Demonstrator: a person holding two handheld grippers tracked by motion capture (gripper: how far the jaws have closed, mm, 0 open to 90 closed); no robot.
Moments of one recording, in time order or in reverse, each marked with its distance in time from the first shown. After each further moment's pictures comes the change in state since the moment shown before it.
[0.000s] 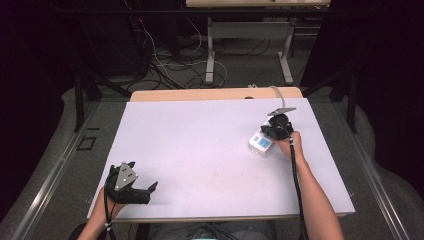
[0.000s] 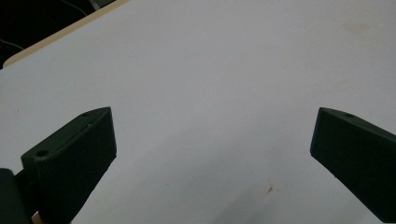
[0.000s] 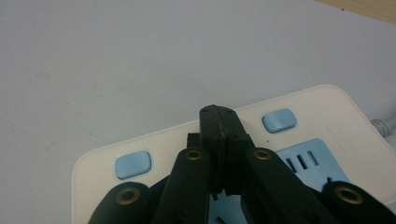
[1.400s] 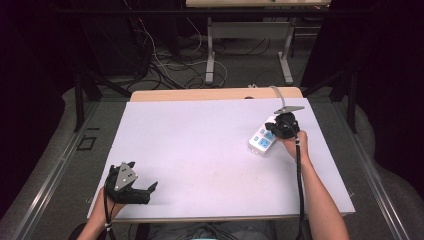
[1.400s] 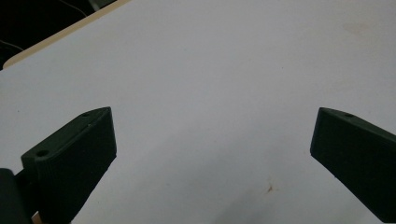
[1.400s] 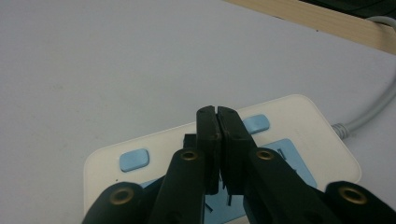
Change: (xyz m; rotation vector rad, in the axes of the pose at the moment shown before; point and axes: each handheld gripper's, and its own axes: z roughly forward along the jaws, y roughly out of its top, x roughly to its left) left arm 0.001 0.000 -0.001 0.001 -0.005 0.007; right arm -0.005 0.003 -0.024 -0.059 -0.003 -0.001
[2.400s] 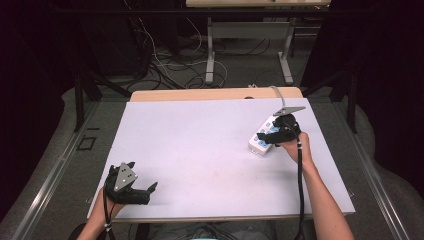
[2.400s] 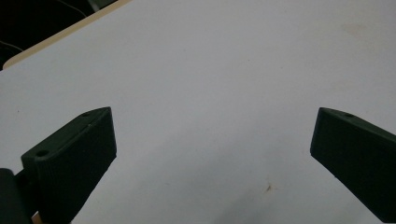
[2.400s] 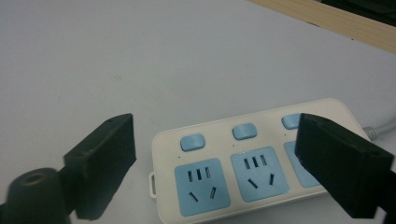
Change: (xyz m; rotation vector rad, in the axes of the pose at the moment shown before) left arm 0.000 0.000 -0.001 -0.001 -0.003 0.002; right arm 0.022 0.008 -0.027 0.022 0.083 -0.048
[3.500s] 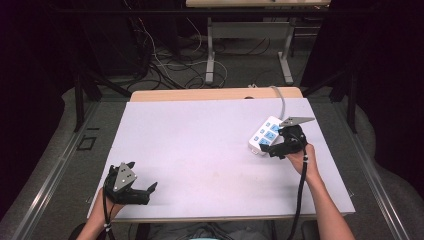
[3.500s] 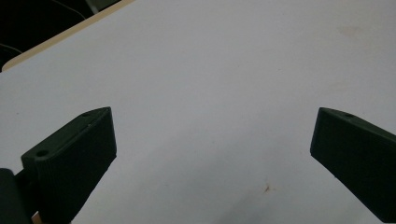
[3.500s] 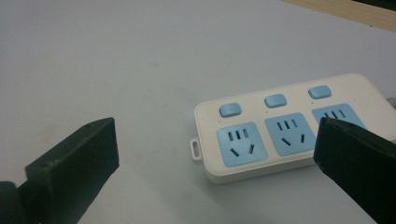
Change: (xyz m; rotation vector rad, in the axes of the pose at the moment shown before) left arm 0.000 0.000 -0.001 -0.010 -0.005 -0.001; right arm 0.024 -0.023 -0.033 -0.027 0.056 0.034
